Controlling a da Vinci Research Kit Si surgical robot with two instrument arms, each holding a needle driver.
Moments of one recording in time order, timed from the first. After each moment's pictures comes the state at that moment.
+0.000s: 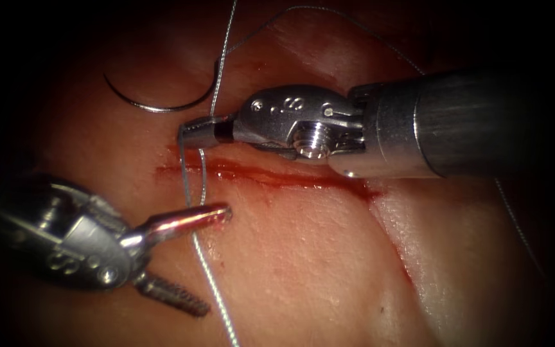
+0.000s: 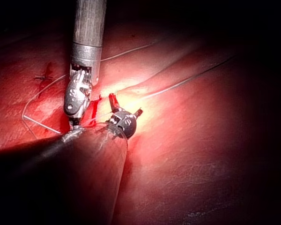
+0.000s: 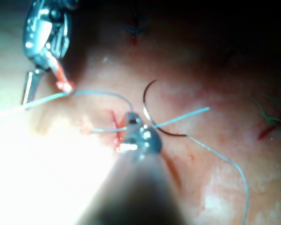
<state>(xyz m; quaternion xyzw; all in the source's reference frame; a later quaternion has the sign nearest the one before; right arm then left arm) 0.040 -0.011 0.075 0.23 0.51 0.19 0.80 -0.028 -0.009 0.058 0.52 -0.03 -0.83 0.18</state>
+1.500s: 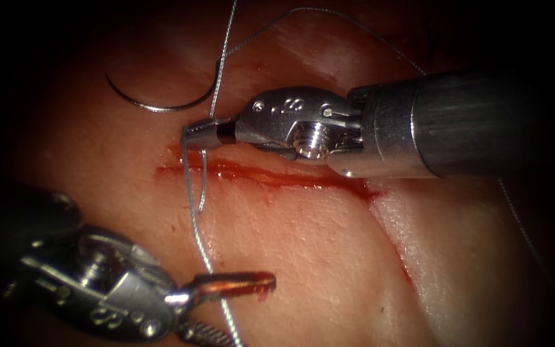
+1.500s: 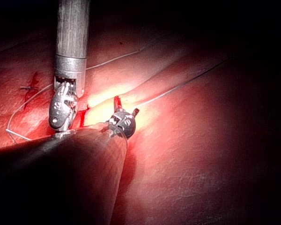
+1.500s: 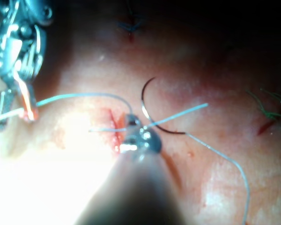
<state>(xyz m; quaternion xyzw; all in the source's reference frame) 0.040 -0.011 0.075 0.24 0.50 0.20 0.81 -0.031 -0.011 0.057 0.52 -0.03 -0.83 0.19</state>
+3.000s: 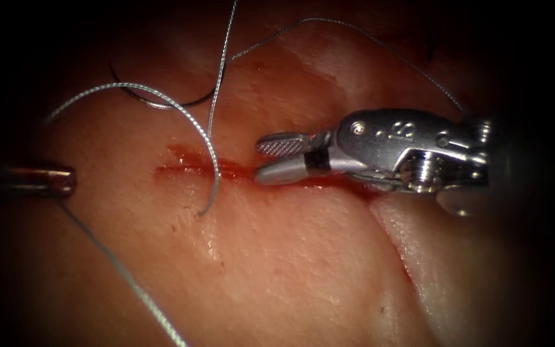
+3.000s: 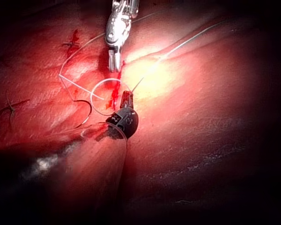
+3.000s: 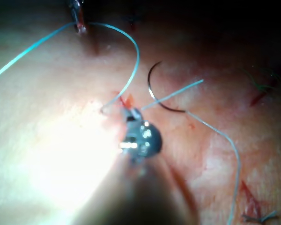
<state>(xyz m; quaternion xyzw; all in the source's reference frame) 0.032 -0.011 0.070 0.21 0.54 0.25 0.78 -0.017 -0.004 0.056 0.55 -0.07 -0.82 0.13</state>
